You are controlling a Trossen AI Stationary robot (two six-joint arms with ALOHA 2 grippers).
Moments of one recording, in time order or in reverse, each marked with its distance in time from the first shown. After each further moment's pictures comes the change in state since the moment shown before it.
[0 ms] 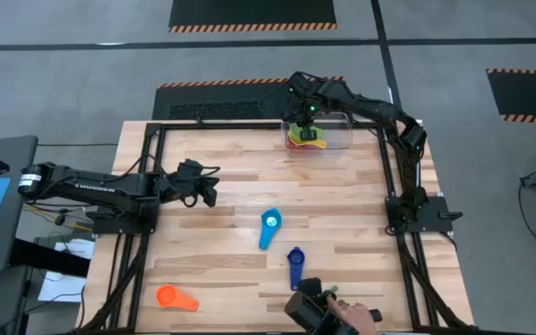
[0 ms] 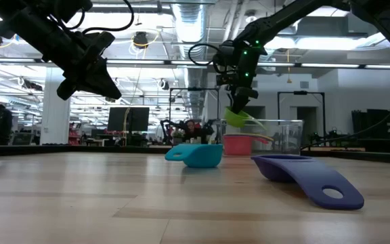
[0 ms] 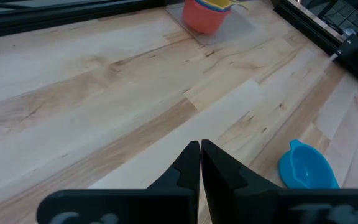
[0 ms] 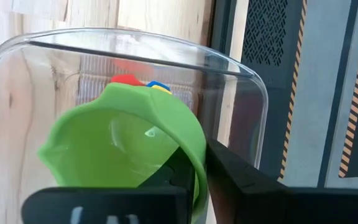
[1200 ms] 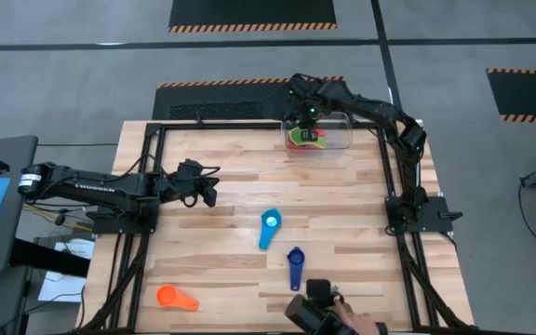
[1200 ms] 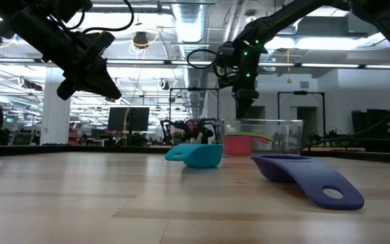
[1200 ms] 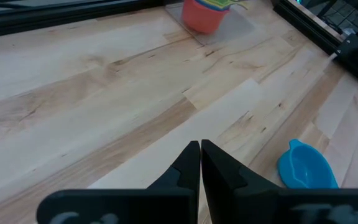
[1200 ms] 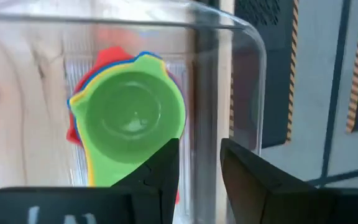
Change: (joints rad) left arm 0.000 0.000 0.000 0.000 0.003 0.000; right arm 0.008 0.000 0.000 -0.058 0.103 0.152
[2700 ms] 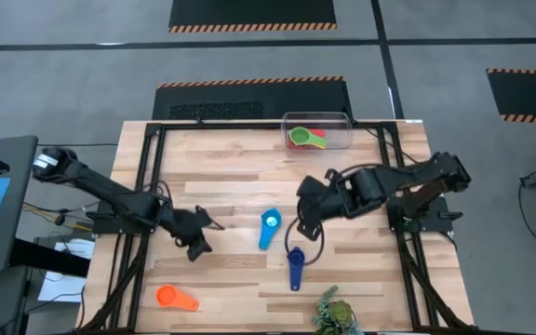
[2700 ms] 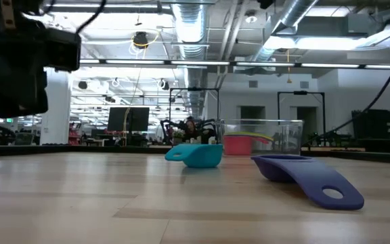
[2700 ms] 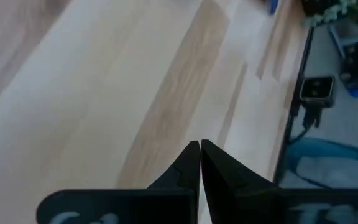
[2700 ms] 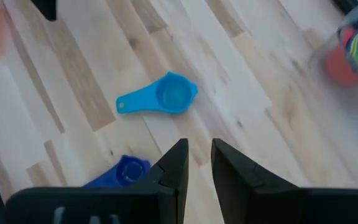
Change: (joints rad) left arm -0.399 0.162 0.003 -0.001 0.566 -0.305; right arm 0.974 -0.375 -0.007 -0.324 0.217 1.445
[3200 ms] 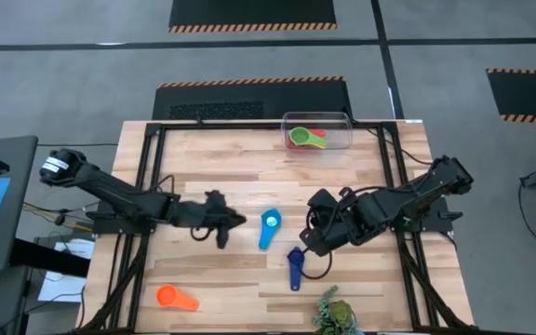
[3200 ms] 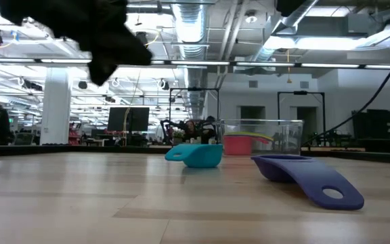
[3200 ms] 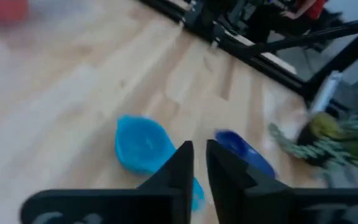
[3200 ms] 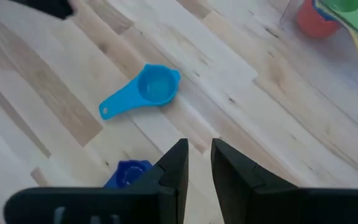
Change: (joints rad) left arm 0.079 0.170 0.127 0.406 -0.470 0.402; right arm 0.136 0.001 -0.106 -0.037 0.175 0.386
